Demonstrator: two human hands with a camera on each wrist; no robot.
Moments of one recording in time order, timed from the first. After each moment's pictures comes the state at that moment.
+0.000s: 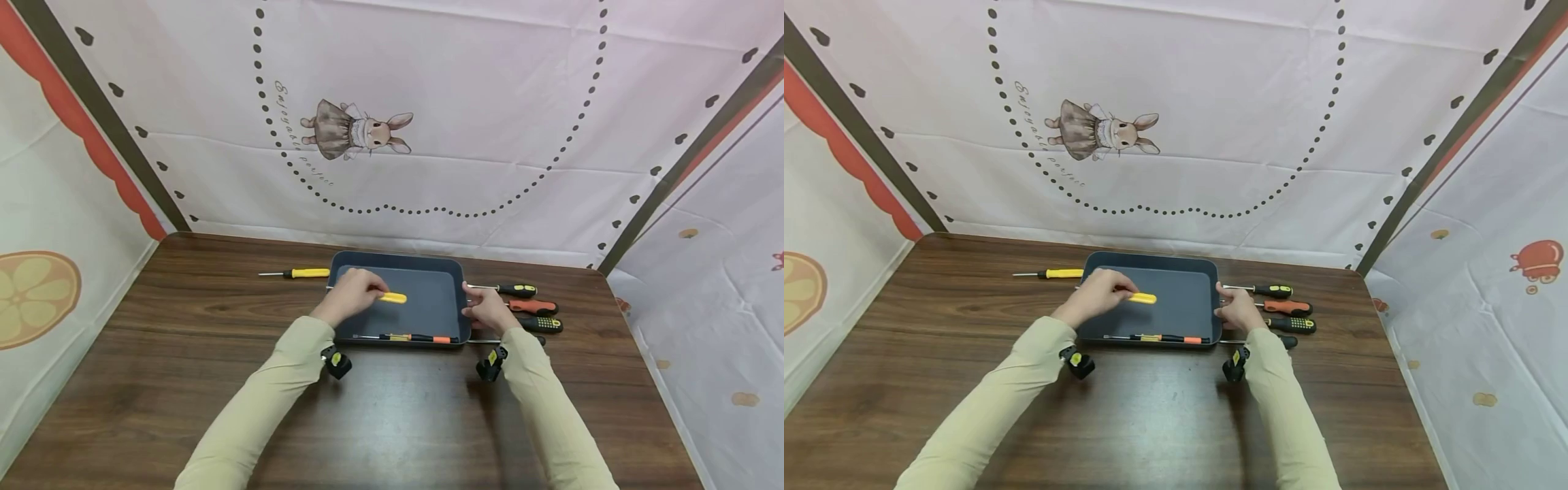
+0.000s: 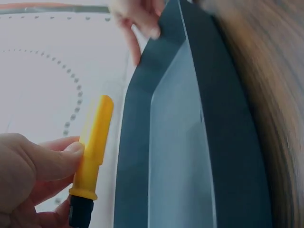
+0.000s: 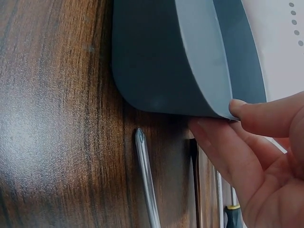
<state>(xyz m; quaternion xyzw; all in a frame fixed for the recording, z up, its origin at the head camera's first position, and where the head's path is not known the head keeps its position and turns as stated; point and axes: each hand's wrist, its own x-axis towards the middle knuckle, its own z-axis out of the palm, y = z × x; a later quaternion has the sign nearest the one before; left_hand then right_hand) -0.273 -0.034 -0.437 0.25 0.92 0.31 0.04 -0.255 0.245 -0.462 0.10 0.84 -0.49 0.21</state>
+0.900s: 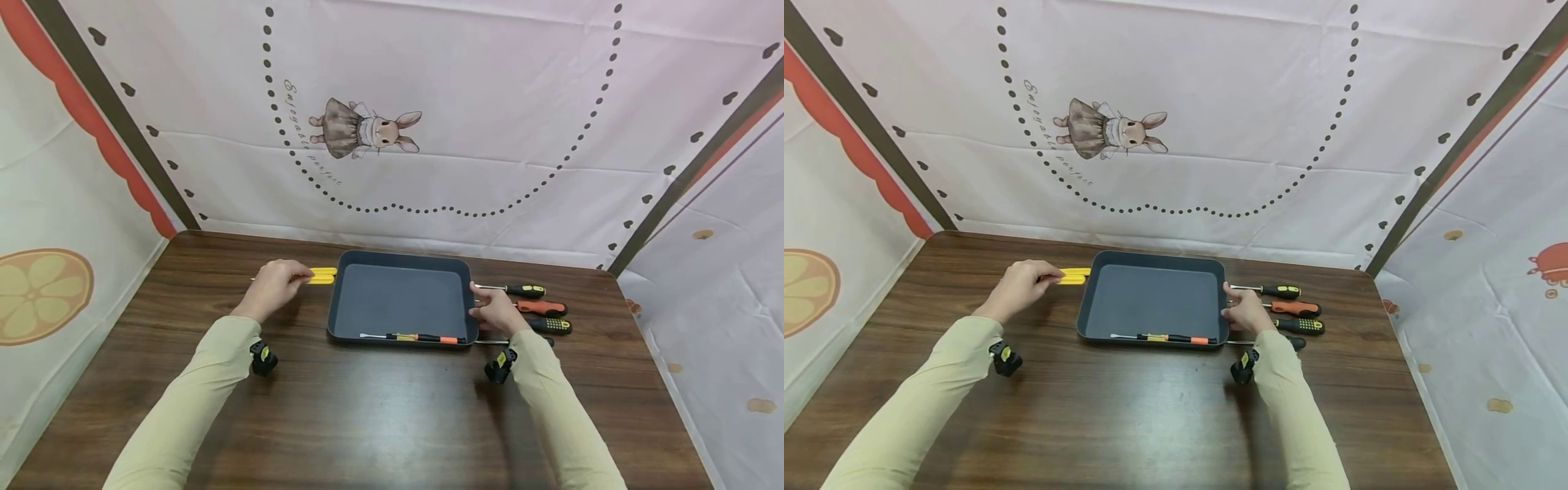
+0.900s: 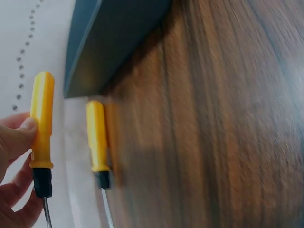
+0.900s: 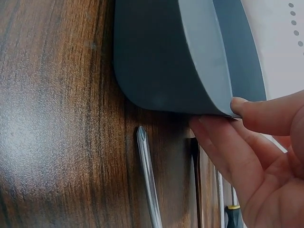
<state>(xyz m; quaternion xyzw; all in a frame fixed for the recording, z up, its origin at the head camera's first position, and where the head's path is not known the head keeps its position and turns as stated) -0.283 -0.165 -0.453 0.22 0.94 0.23 -0.11 -0.255 0.246 -0.463 0.10 0.85 -0.48 0.21</state>
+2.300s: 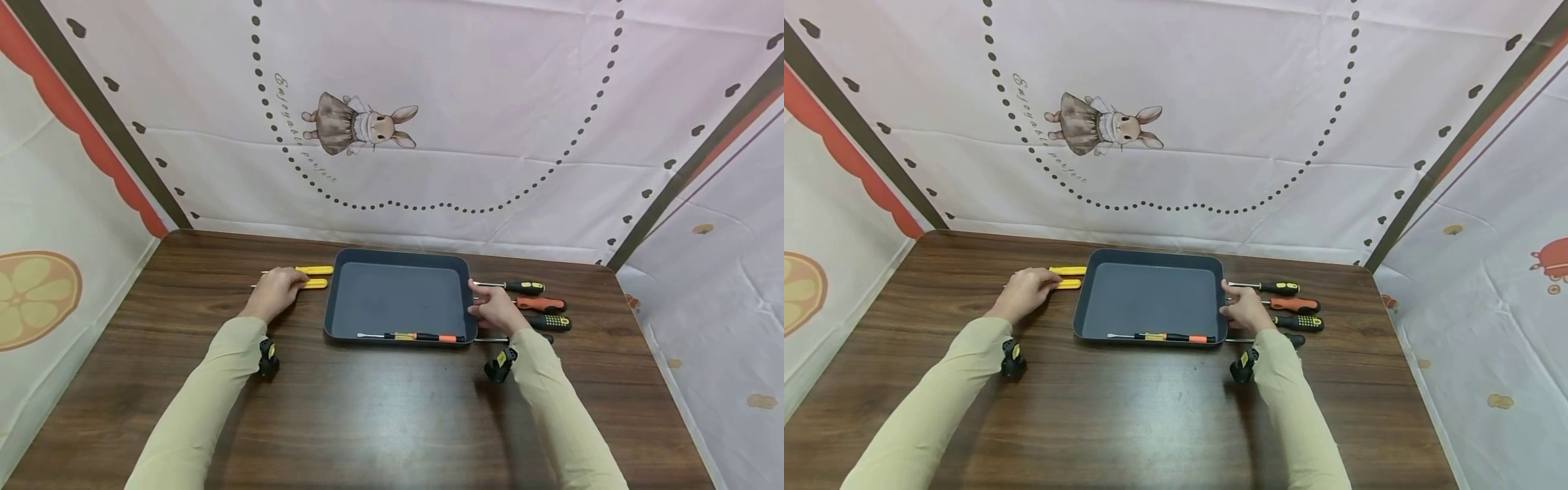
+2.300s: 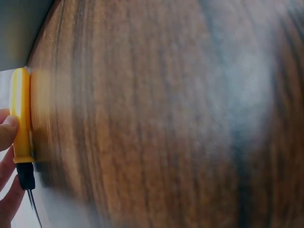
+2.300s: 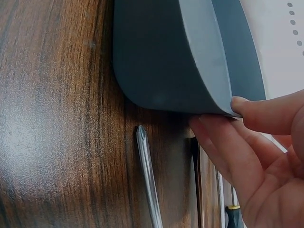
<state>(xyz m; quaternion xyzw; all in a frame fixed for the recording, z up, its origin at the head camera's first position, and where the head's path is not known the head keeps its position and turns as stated) -0.306 -0.174 -0.509 0.21 0.95 0.21 -0.10 -0.258 0.247 -0.466 0.11 0.84 -0.50 0.21</state>
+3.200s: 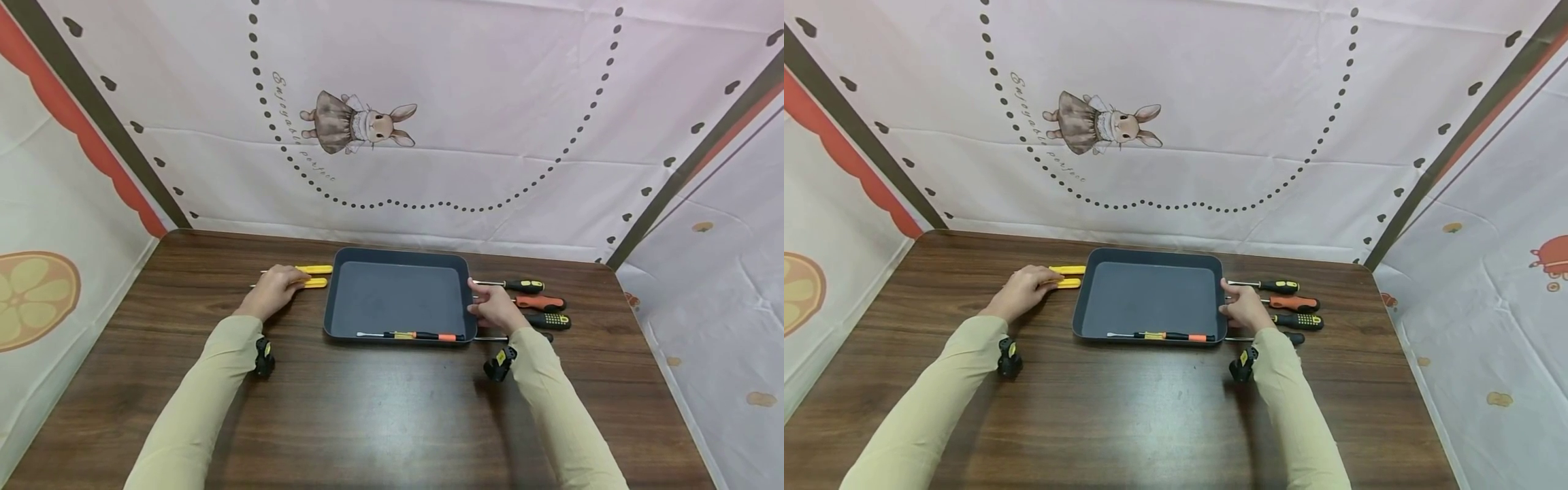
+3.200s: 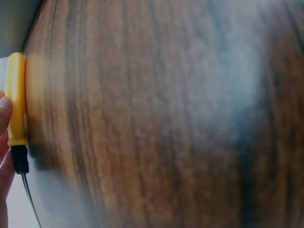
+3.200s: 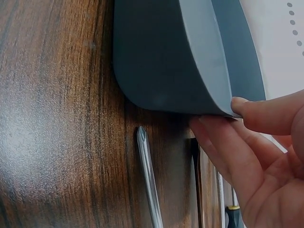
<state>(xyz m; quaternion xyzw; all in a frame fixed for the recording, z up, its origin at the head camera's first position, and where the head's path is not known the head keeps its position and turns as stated) -0.311 -0.181 -0.512 0.28 0.93 0.22 -0.12 -0.258 0.246 -0.464 0.12 0.83 -0.49 0.21</state>
